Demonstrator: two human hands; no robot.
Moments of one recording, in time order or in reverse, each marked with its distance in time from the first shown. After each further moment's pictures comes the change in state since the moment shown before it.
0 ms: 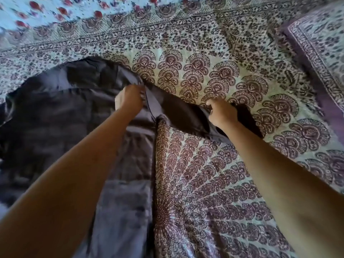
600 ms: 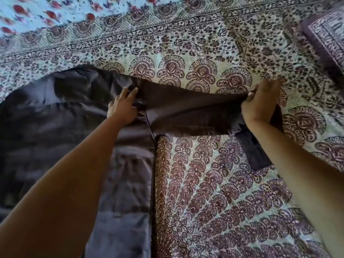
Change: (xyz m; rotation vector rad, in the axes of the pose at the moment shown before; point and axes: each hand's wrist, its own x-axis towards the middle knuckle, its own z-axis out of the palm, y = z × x) left_hand 0.078 -0.042 0.046 0.150 -0.128 0.063; right_hand 0.064 0.046 -0.010 0.306 0.629 0.303
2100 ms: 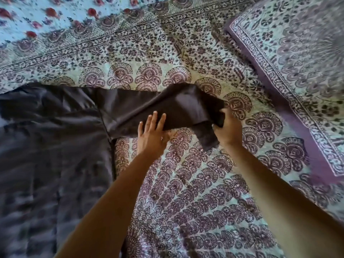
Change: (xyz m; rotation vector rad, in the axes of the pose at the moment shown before) left_hand -0.106 0.177 0.074 -0.056 0.016 0.380; right_hand -0.061 0.093 -0.066 0.050 -0.226 0.173
